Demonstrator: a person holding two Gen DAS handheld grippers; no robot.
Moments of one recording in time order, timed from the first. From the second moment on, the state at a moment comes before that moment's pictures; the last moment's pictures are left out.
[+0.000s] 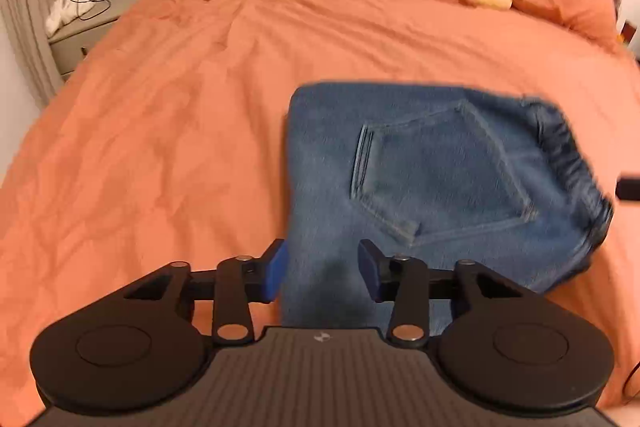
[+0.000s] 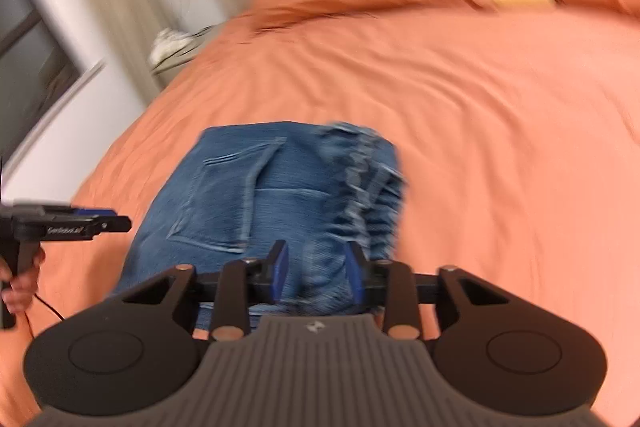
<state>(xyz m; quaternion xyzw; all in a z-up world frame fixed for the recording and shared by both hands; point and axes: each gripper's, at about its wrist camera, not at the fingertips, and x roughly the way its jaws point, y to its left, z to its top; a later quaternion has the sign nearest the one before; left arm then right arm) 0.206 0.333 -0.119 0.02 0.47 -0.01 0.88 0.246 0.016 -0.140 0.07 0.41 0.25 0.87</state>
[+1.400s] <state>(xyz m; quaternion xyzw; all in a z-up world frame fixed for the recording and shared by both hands) -0.023 0.153 0.028 0.12 0.19 0.16 0.96 0.021 -0.058 -0.029 0.01 0.20 0.20 0.96</state>
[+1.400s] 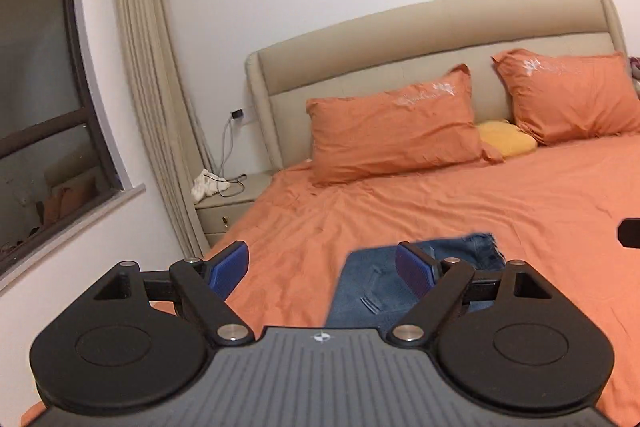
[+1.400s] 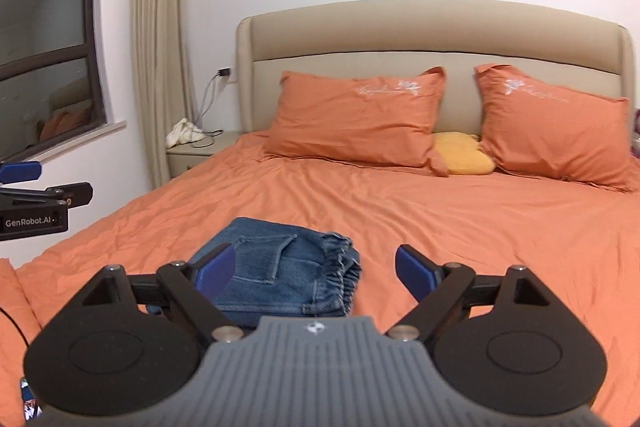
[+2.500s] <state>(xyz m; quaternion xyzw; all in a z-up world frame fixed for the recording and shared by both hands) -0.016 0.153 -0.025 0.05 0.33 0.14 0.93 0.008 -0.046 -0.079 0.00 0.26 0.18 0.95</state>
